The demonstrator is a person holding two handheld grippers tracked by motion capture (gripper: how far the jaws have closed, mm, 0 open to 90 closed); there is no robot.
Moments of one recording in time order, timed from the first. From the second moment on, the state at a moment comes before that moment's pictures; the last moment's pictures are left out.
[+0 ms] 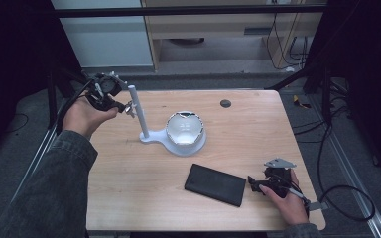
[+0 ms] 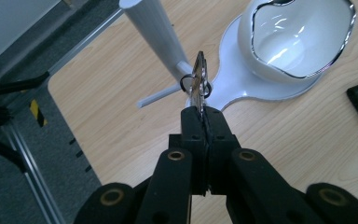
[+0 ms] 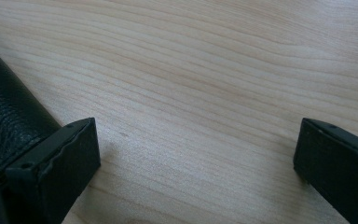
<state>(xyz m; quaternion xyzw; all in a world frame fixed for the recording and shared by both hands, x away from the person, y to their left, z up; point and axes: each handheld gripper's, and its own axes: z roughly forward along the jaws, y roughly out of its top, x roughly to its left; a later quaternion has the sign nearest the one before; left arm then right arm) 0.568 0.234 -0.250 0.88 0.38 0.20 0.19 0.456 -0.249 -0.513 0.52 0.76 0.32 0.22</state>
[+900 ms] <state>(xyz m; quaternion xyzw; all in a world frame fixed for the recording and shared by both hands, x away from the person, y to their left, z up) 0.556 0.246 -0.260 0.86 0.38 0.24 0.26 0.456 -0.249 -0.513 0.52 0.76 0.32 0.22</state>
